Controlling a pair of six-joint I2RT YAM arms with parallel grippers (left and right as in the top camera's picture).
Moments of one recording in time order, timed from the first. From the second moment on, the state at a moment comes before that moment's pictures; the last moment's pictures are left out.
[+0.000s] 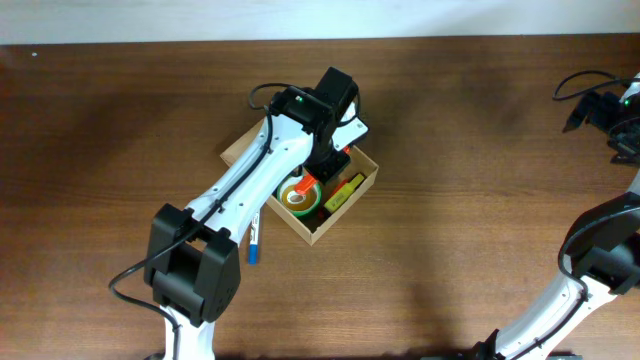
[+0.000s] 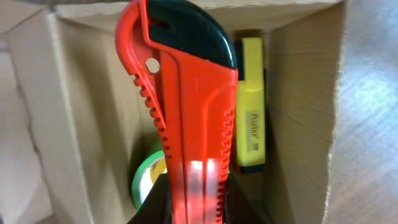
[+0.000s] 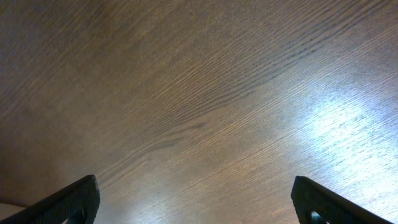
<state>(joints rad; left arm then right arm) -0.57 2.04 1.83 -1.16 0.01 0.26 -0.54 2.19 2.29 -1.57 -0.07 0.12</state>
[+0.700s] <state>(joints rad) -0.67 2.04 1.67 -1.11 -0.09 0.06 -0.54 2.19 2.29 -1.57 -0.07 0.12</state>
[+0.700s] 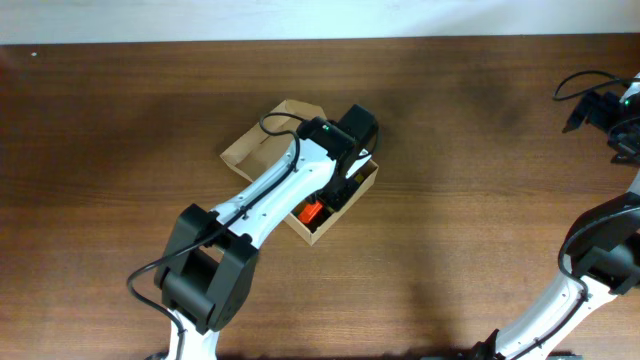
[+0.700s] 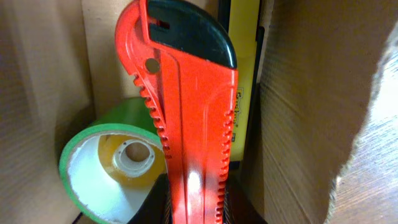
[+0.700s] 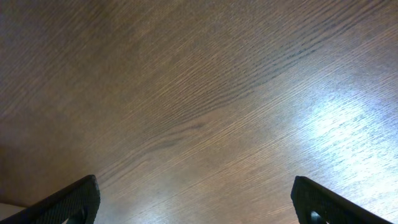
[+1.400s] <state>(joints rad) -0.69 2.04 1.63 -1.05 -0.08 0.04 -0.54 2.19 2.29 -1.57 -0.07 0.12</state>
